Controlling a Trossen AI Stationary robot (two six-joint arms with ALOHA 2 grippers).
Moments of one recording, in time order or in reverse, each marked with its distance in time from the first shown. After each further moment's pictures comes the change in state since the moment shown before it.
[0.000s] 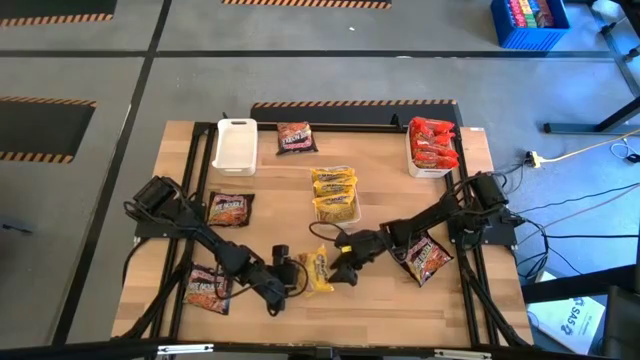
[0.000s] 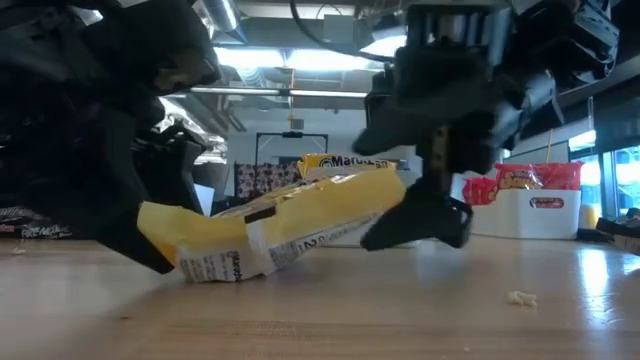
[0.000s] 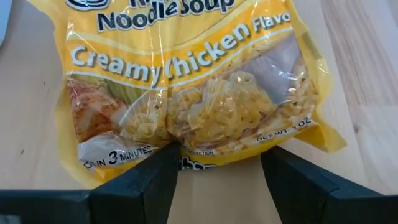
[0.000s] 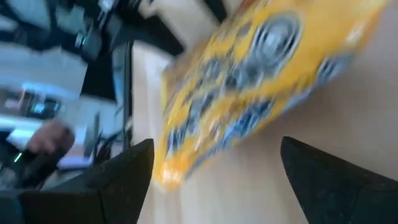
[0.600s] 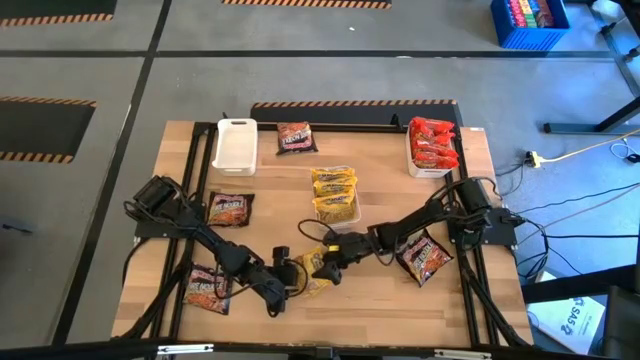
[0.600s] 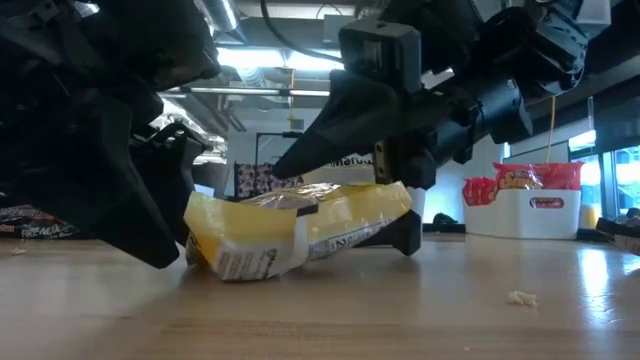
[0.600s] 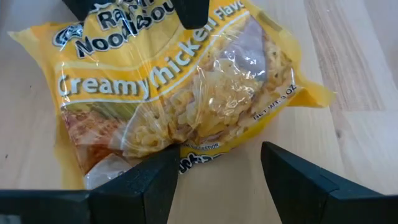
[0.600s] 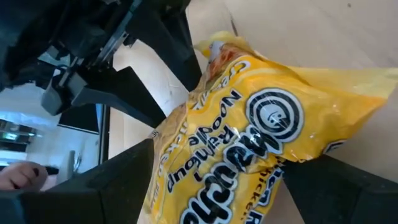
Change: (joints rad) left arm 0.006 -0.001 0.000 0.029 0.006 0.001; right arm -0.002 0.125 0.137 0.011 0.103 -0.027
